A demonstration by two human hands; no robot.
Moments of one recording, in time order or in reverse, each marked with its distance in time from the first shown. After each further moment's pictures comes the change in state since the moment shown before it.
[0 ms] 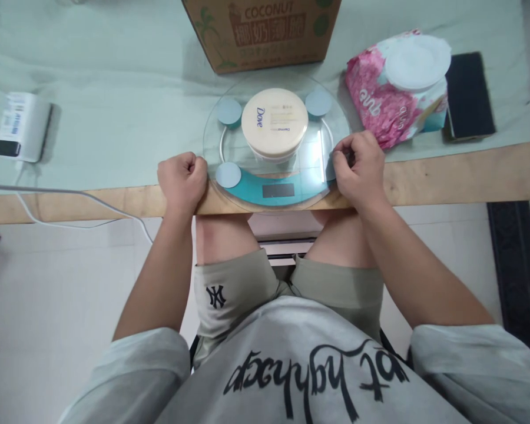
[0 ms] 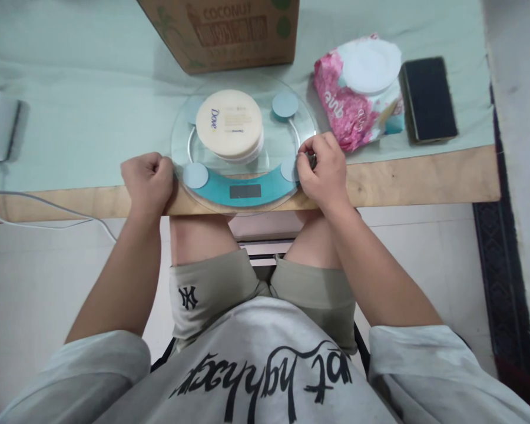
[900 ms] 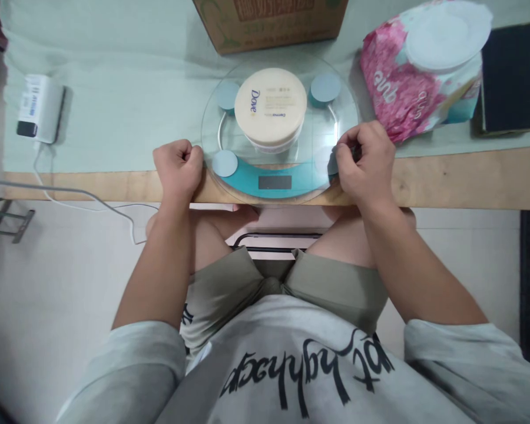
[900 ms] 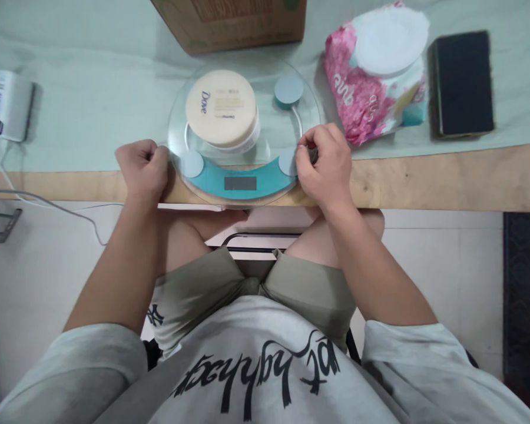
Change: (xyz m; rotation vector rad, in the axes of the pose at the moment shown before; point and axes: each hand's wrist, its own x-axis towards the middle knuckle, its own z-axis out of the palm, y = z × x) left_hand -0.002 0.004 -0.001 0.000 0.017 -0.031; right_hand 0.000 -0.002 -0.002 0.030 -0.012 -0.034
